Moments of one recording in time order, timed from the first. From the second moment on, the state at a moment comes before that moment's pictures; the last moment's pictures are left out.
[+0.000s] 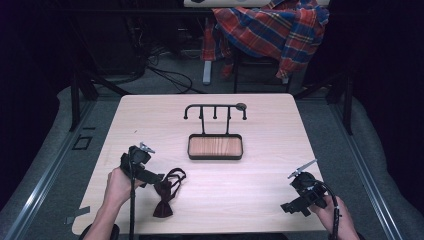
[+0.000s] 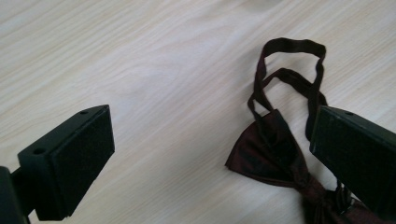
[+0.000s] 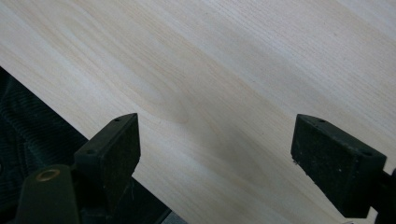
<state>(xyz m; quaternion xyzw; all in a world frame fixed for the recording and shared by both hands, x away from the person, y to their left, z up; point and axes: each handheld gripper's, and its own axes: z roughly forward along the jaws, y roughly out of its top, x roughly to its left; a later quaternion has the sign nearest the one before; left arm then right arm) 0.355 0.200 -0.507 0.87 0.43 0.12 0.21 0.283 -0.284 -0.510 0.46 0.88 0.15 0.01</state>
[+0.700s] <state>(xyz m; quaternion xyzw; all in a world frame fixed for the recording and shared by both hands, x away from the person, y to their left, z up) 0.379 0.162 -0.530 0.90 0.38 0.13 0.18 0.284 -0.284 -0.511 0.45 0.88 0.14 0.01</state>
